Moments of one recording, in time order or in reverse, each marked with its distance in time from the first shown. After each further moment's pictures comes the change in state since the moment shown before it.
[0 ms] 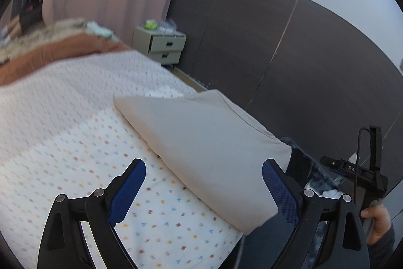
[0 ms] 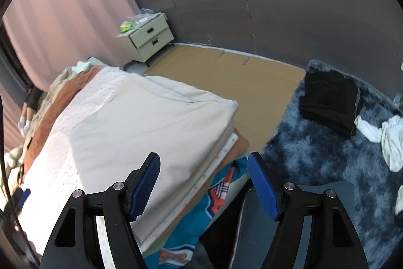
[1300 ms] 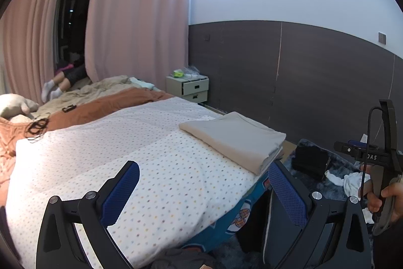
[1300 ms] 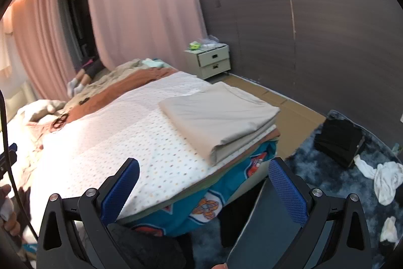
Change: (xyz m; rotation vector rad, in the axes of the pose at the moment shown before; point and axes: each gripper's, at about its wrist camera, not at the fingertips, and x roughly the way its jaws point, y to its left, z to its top) left arm -0.321 -0.028 -0.120 0.156 -0.219 0.214; right arm -0.261 0.094 -0.175 -0.292 -0.209 0.181
